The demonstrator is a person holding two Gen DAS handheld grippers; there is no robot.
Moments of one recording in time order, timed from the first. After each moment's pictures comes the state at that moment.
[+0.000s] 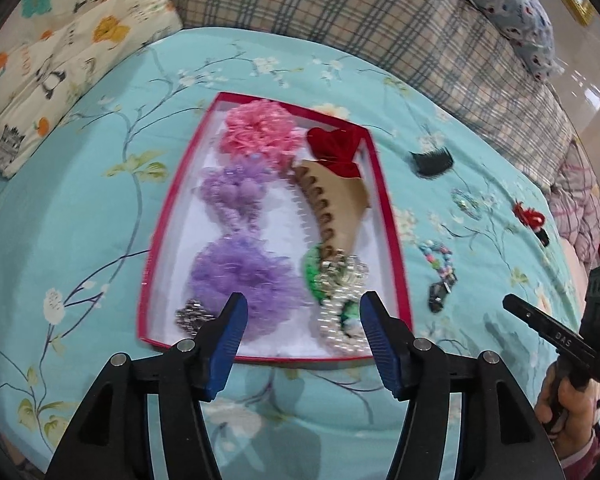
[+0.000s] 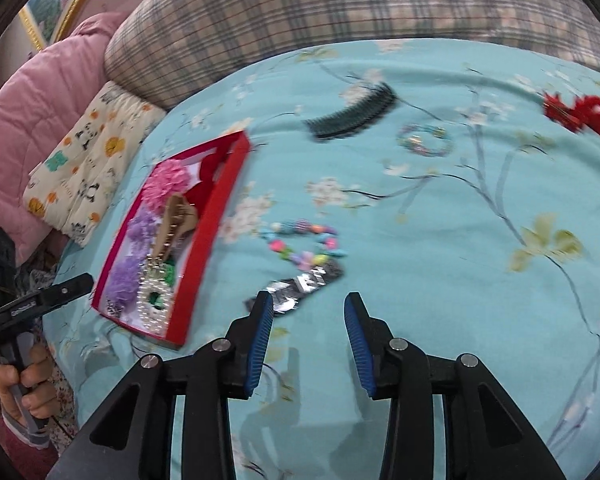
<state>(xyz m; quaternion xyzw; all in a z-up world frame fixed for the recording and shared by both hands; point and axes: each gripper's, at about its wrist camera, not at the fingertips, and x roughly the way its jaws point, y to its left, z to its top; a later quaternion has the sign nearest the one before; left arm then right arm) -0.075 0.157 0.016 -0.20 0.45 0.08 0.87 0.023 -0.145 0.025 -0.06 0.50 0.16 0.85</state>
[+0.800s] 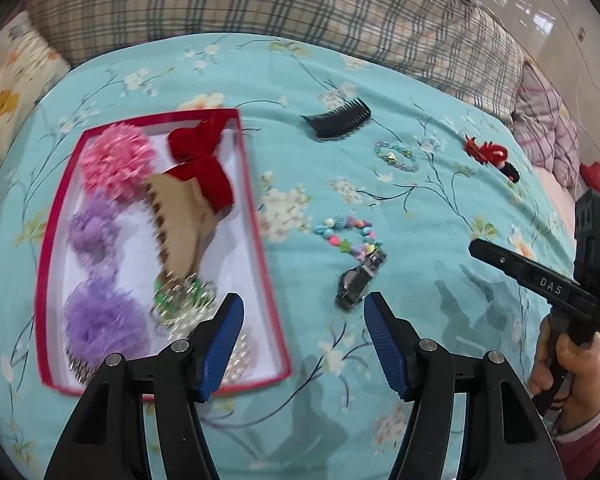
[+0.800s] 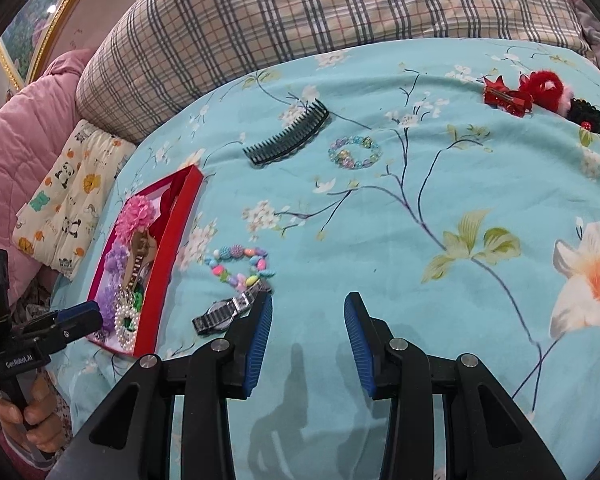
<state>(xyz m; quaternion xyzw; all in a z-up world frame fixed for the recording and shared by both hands) 0.004 0.061 0.011 -0.11 0.49 0.00 0.87 0.045 -0.190 0.041 -0.03 0.48 0.13 0.87</state>
